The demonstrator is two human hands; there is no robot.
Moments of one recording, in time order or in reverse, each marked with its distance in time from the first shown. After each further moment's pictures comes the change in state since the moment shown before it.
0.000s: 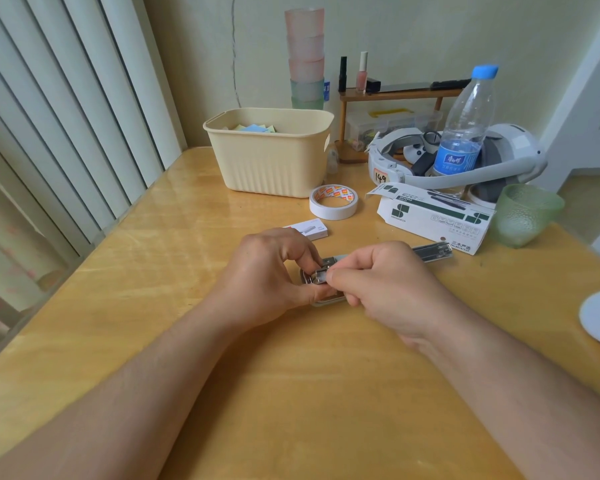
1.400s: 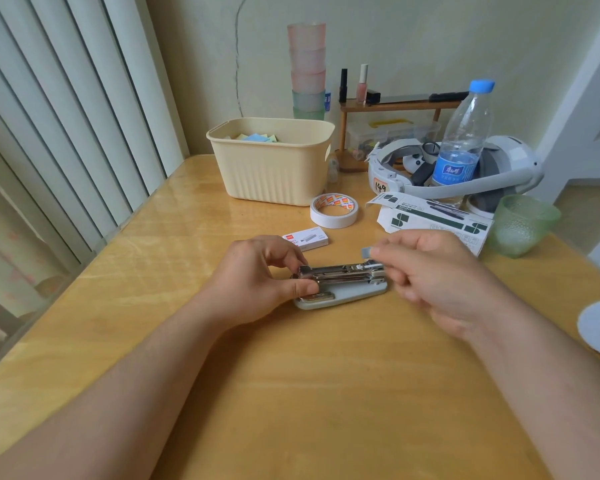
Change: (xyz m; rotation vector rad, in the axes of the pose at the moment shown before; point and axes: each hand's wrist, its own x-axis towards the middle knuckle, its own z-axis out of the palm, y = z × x) left_hand 0.002 -0.018 -0.012 -0.015 -0.040 -0.184; right_hand 0.009 -0.002 -0.043 0.195 0.040 -0.005
